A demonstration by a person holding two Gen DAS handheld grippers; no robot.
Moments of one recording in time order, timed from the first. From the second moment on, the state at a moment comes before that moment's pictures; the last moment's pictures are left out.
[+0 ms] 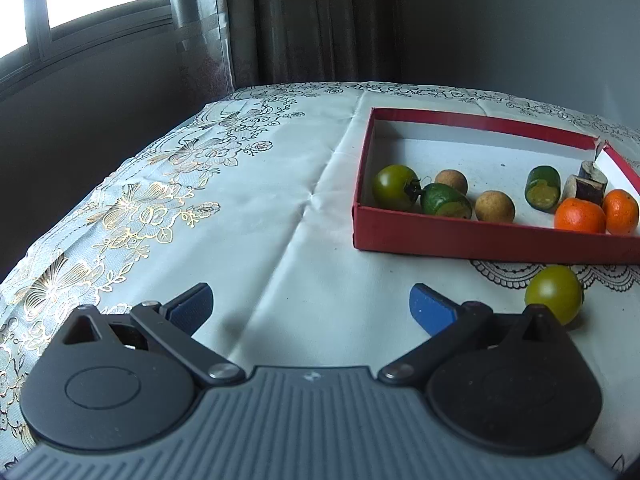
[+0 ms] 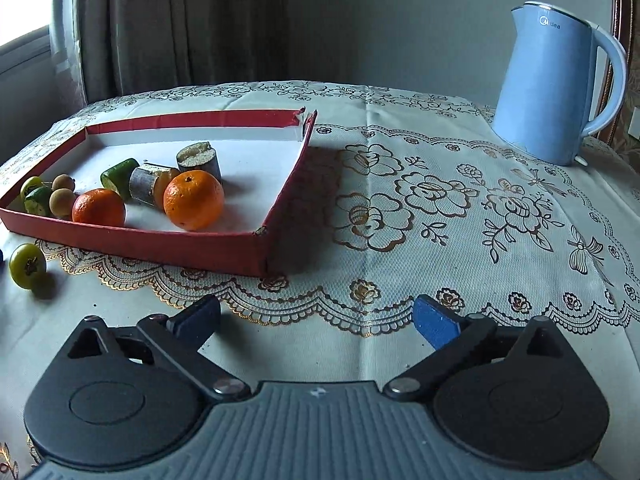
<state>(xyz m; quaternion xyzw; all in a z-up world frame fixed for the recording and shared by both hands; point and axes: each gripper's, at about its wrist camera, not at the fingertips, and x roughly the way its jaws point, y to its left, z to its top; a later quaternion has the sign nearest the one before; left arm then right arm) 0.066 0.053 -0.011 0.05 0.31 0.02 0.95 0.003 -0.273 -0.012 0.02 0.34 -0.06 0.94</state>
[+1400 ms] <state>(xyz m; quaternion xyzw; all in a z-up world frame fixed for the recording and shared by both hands) 0.049 -0.049 -0.008 0.08 0.30 -0.12 0.94 0.003 -0.272 -0.013 0.02 0.34 -0.06 0.94</state>
